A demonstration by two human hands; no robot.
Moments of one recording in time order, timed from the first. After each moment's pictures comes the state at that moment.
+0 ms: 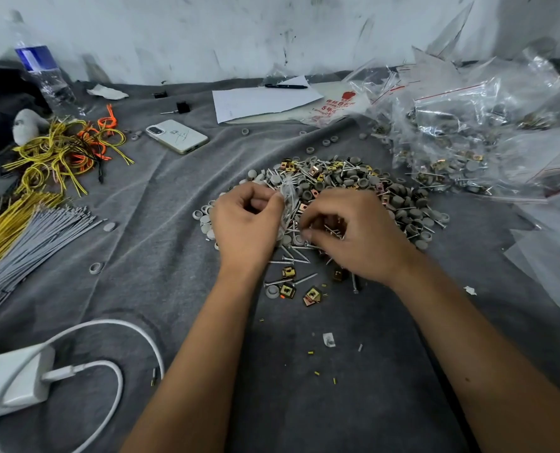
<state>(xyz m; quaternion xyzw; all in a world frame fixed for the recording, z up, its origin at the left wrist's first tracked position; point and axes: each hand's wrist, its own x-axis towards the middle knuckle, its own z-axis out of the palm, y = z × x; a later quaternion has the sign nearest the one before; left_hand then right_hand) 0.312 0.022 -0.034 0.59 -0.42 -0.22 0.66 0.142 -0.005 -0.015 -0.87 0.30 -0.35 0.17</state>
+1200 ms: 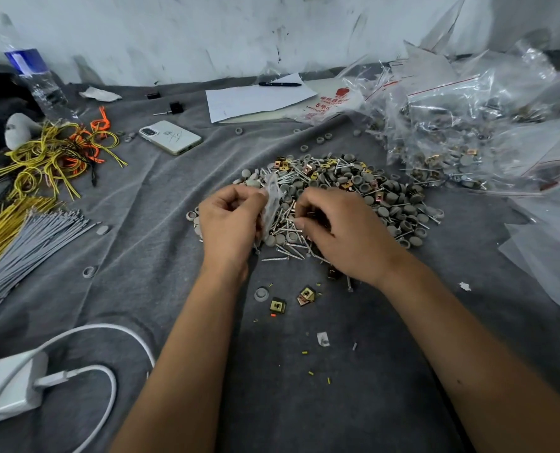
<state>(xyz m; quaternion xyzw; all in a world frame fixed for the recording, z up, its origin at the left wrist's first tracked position) 0.321 0.021 -0.033 0.55 -0.34 -0.33 0.68 0.148 0.003 -0.013 -0.86 0.35 -0.32 0.20</state>
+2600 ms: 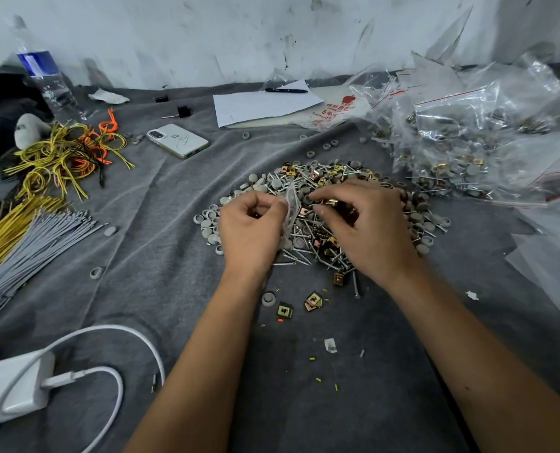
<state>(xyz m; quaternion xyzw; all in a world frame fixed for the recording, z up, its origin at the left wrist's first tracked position) 0.308 0.022 -0.033 0.60 -0.36 -0.29 0.65 0.145 -0.004 -0.015 -0.80 0.38 -0.46 0.13</state>
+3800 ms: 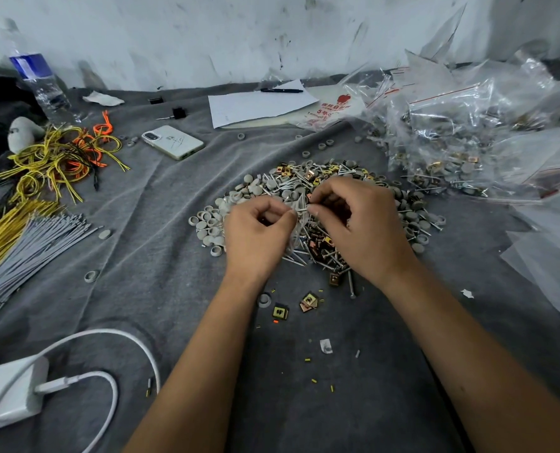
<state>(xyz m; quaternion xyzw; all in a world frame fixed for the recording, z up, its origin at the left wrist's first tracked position) 0.308 0.021 -0.041 0.61 -0.49 -0.26 0.57 0.144 -0.003 -0.011 -0.80 0.37 -0.45 0.13</state>
